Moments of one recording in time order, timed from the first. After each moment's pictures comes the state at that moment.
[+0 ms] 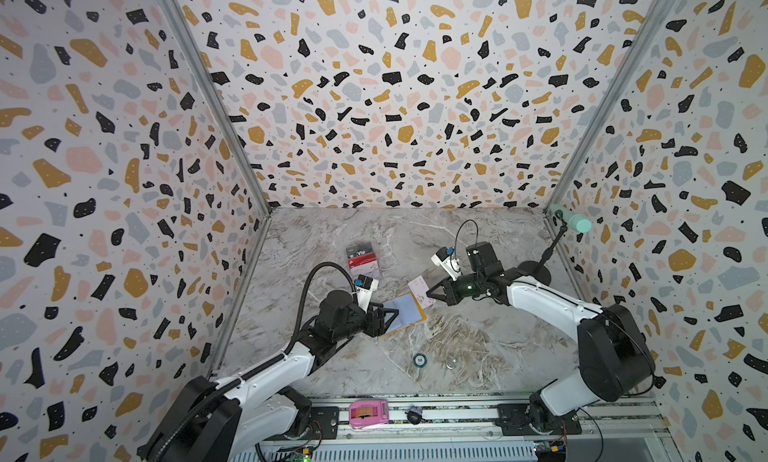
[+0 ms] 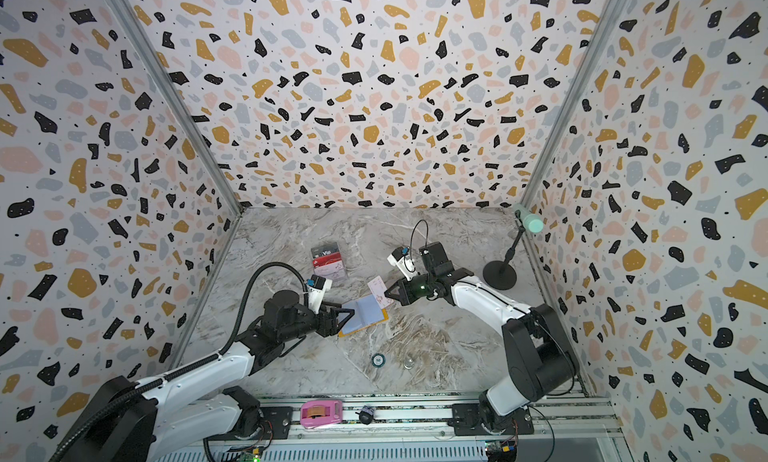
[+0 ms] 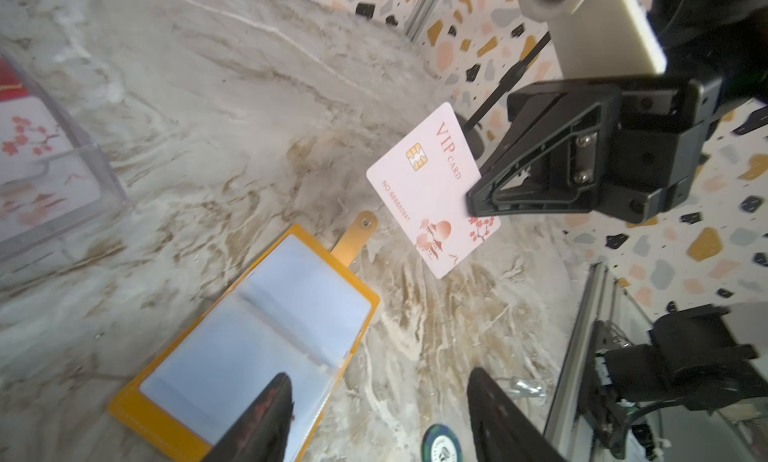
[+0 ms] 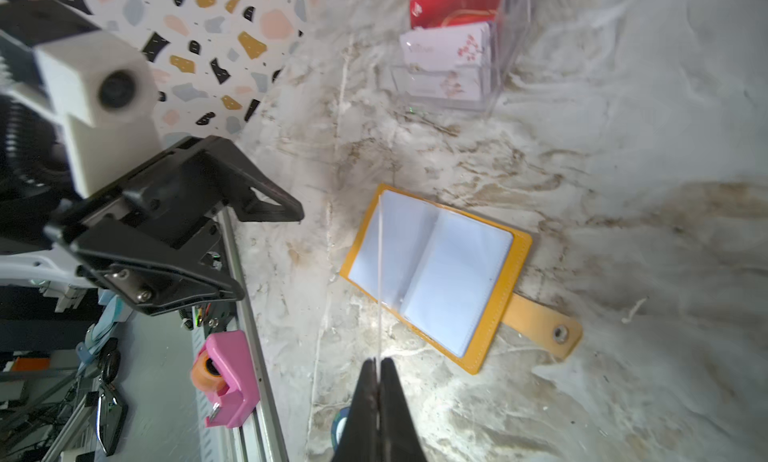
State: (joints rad) left arm -0.53 1.05 0.37 0.30 0.44 -0.40; right arm 0.49 1.48 0.96 -0.28 -0.80 0.04
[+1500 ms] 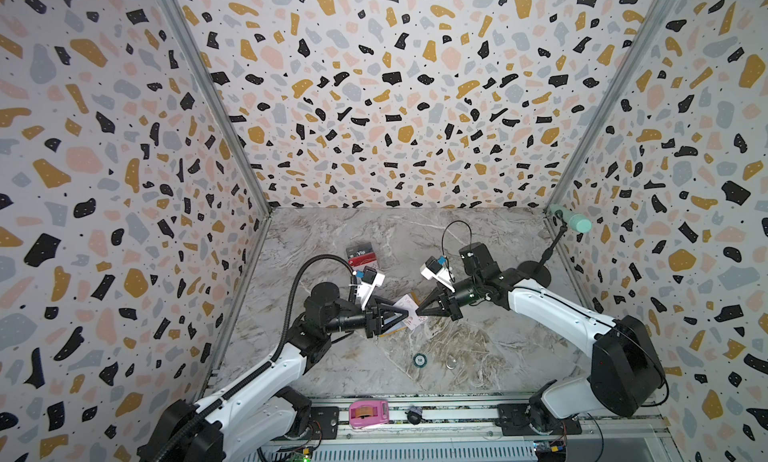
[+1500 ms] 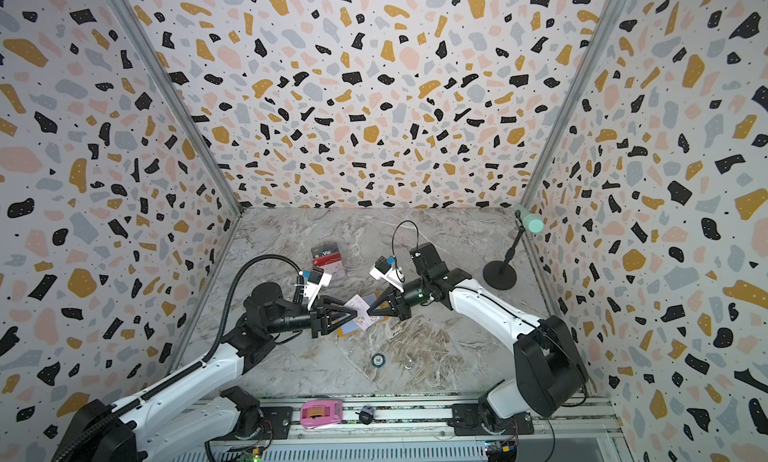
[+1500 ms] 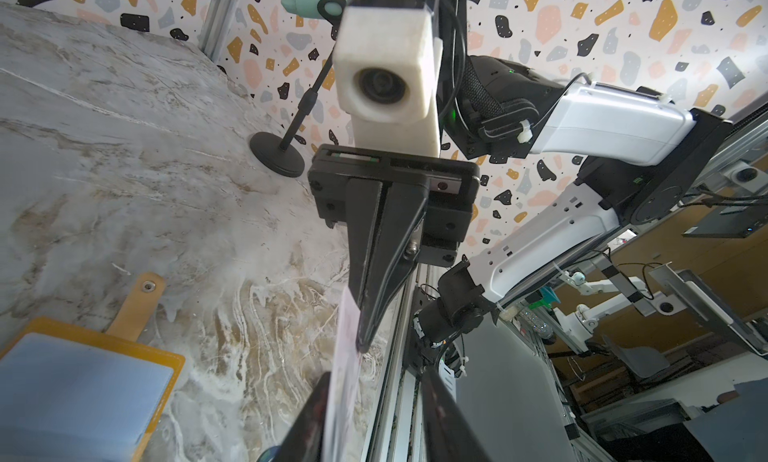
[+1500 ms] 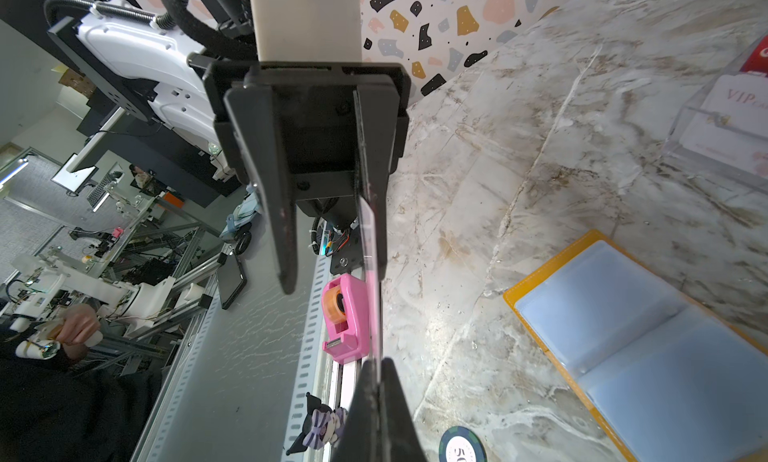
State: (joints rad) left arm -0.52 0.99 0.45 0.36 0.89 -0.52; right arm 0.58 1.46 1.01 -0.40 -1.17 -0.20
